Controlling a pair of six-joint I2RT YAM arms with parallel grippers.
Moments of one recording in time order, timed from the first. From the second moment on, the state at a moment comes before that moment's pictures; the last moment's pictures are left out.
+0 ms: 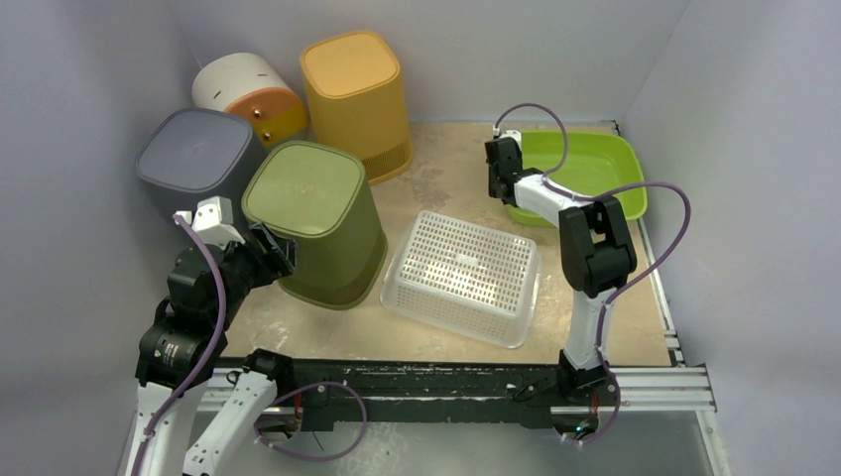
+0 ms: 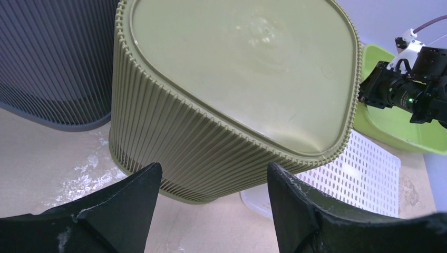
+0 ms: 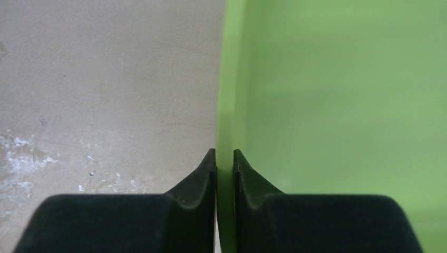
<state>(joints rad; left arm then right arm) -0.26 0.51 1.03 -0.88 -0.16 -0.48 0.32 1.99 1.39 -0.21 0.42 0.19</state>
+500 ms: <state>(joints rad) -0.26 0.51 1.04 -0.88 -0.16 -0.48 0.32 1.75 1.41 -0.19 0.31 0.21</state>
